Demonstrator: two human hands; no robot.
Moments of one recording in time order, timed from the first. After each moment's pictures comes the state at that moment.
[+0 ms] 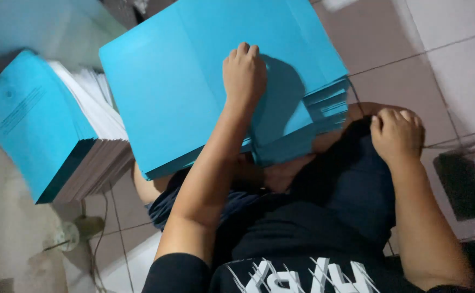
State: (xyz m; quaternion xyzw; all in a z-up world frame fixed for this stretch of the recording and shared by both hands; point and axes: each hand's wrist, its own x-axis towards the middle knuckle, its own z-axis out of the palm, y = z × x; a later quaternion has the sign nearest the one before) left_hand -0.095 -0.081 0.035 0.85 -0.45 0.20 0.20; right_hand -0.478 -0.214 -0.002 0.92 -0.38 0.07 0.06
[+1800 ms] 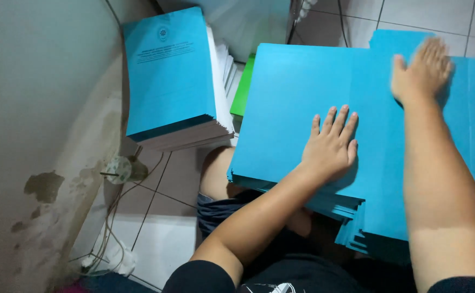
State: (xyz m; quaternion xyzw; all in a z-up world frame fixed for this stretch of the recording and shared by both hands) left_hand -0.056 0.030 0.031 0.92 -0.33 0.07 0.19; right_hand 0.047 -0.211 0.074 0.95 -0.27 0.06 -0.12
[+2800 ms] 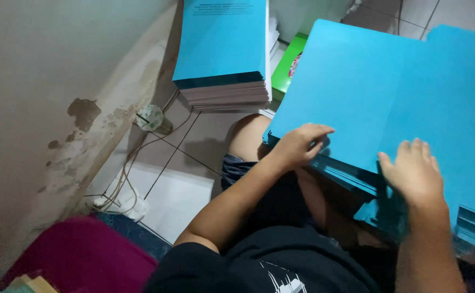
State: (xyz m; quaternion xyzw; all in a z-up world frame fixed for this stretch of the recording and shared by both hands) left_hand -0.082 0.218 0.046 0.83 -0.41 0.03 0.39; right_hand -0.158 -0.041 0.107 0.94 -0.28 -0.18 -0.06
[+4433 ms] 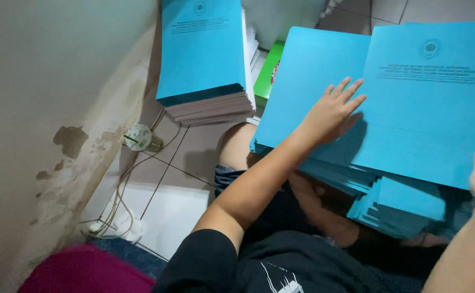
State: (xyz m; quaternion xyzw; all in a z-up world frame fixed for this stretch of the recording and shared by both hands) left_hand -0.010 0.088 0.027 0.82 -0.46 0.20 0.26; right_hand -0.228 -0.278 -0.003 0.93 -0.20 0.22 -0.22
